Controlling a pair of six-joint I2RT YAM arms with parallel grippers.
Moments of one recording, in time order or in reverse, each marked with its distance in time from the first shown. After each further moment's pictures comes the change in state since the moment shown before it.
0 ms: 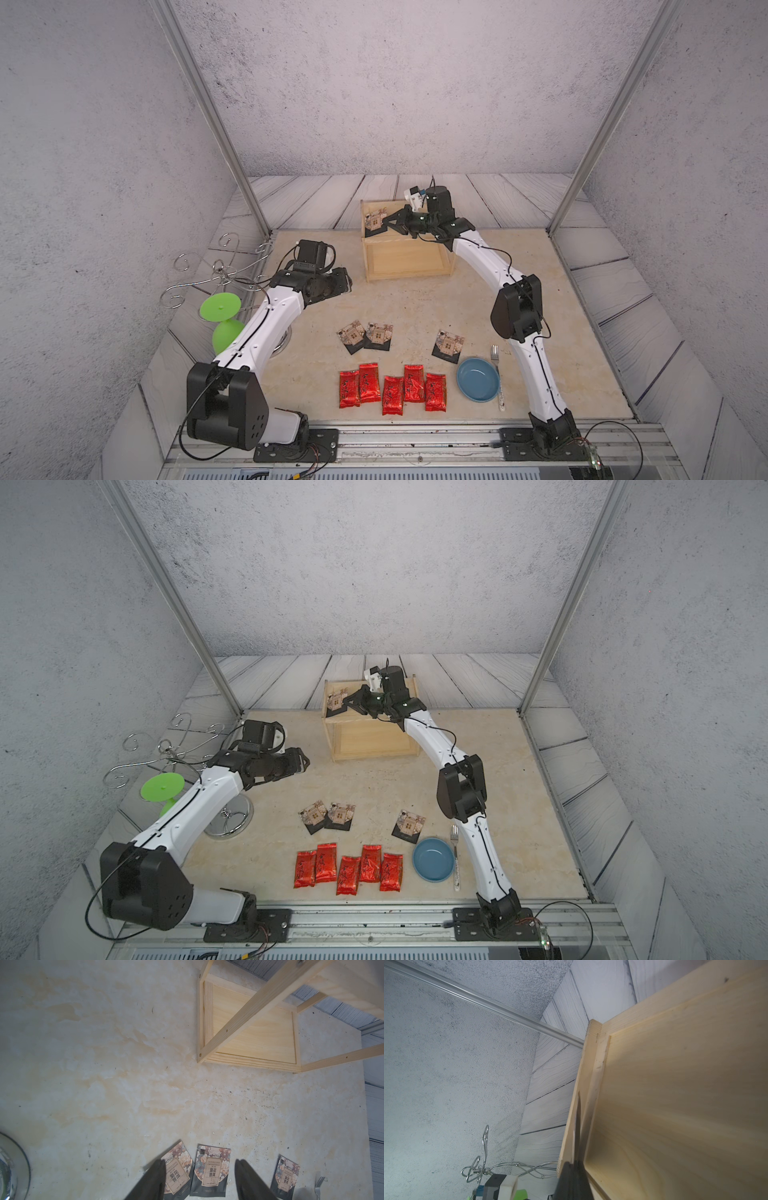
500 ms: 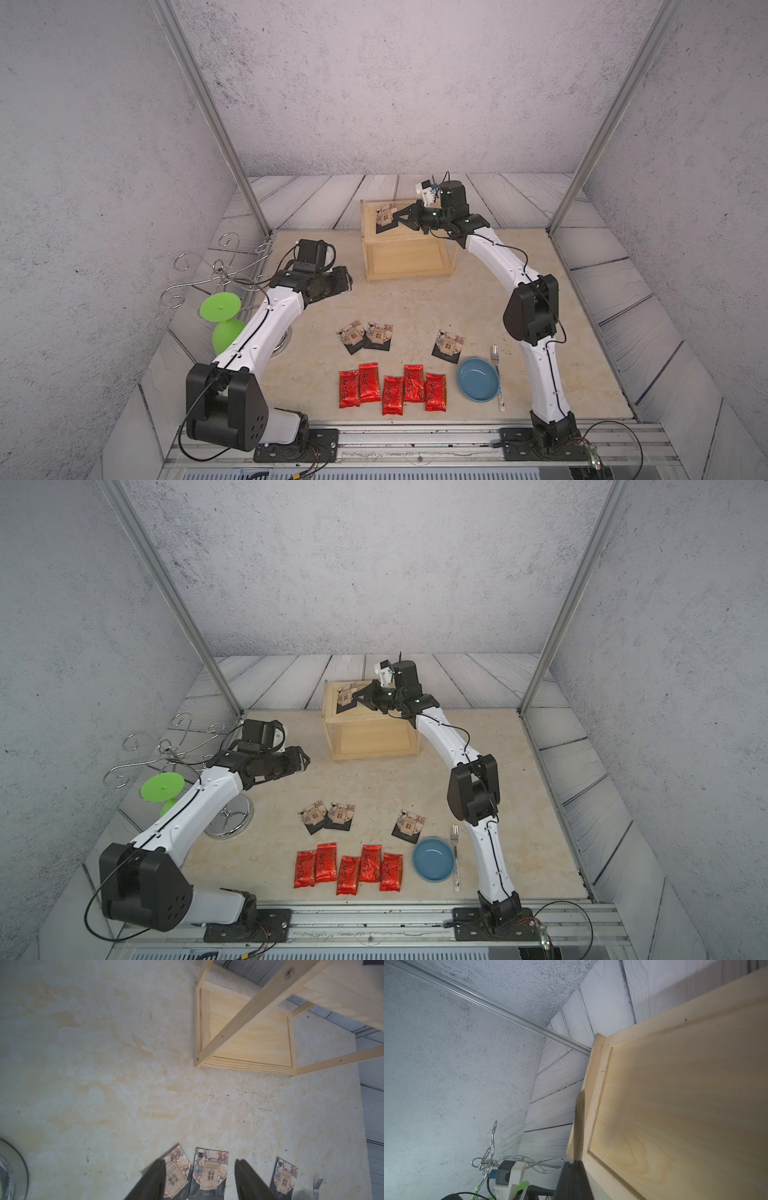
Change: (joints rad) left arm -0.004 -0.002 0.000 0.018 -0.004 -0.001; right arm -0.034 -0.109 -0.109 0.019 -0.034 -0.029
